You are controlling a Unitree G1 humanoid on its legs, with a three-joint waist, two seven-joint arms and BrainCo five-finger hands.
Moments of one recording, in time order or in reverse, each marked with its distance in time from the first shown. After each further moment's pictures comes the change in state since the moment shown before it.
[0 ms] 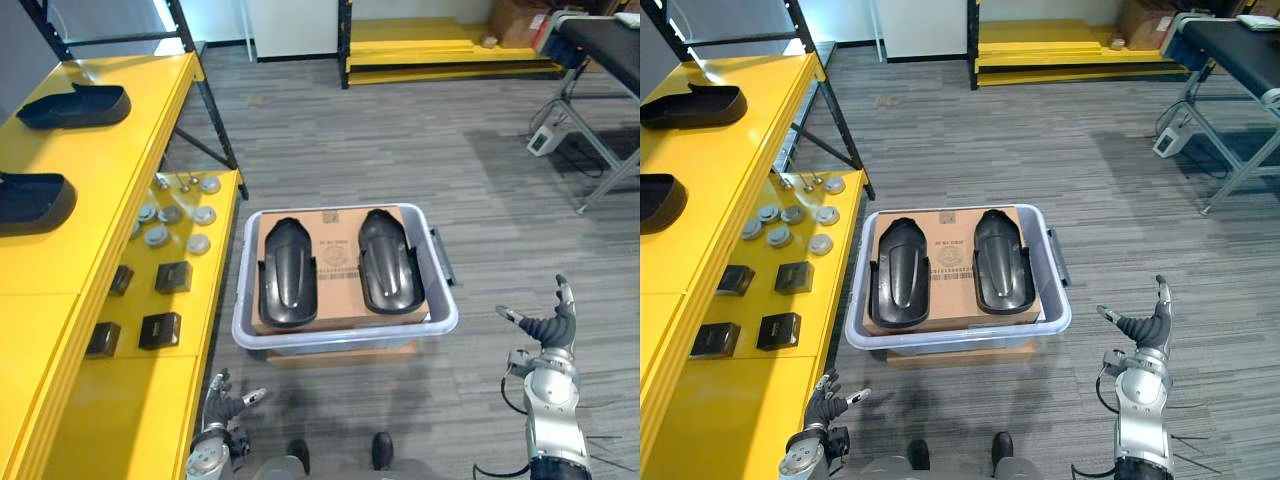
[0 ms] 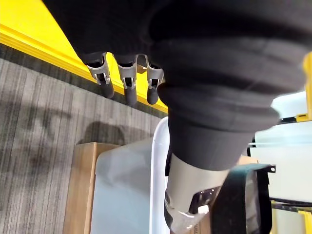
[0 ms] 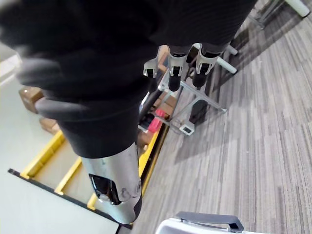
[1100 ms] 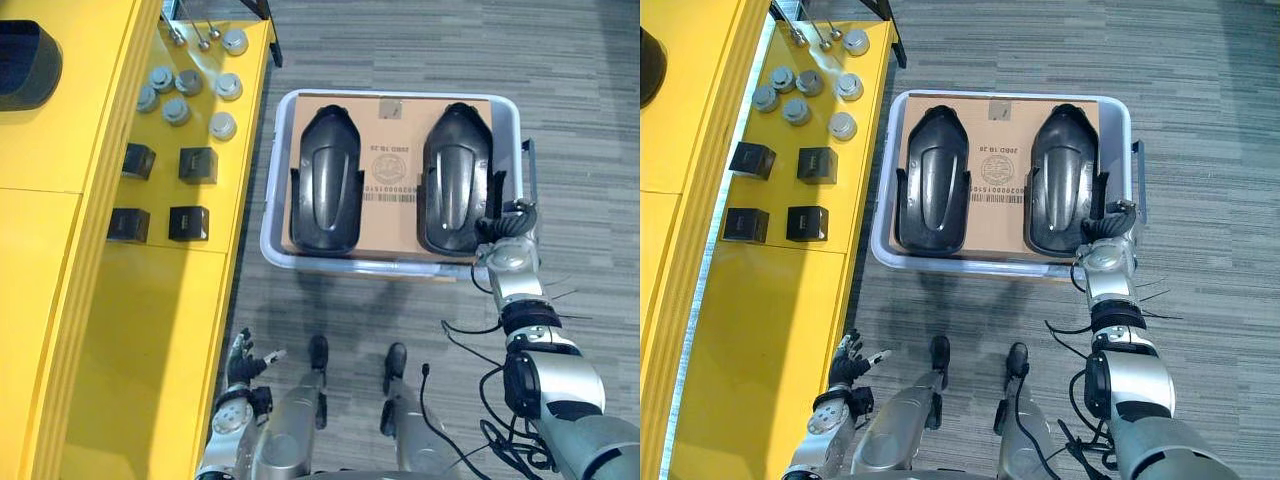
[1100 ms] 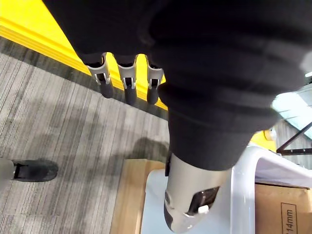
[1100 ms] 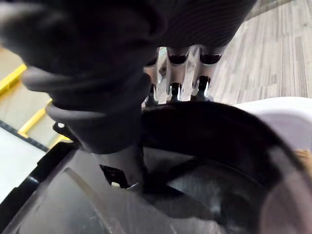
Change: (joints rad) left arm -0.149 -0.011 -0.141 0.004 -0.091 -0.042 0.094; right arm -0.767 -0.143 0.141 0.690 0.001 0.181 -0.154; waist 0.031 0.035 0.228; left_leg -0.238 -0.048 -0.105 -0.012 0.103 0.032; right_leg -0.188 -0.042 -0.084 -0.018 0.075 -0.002
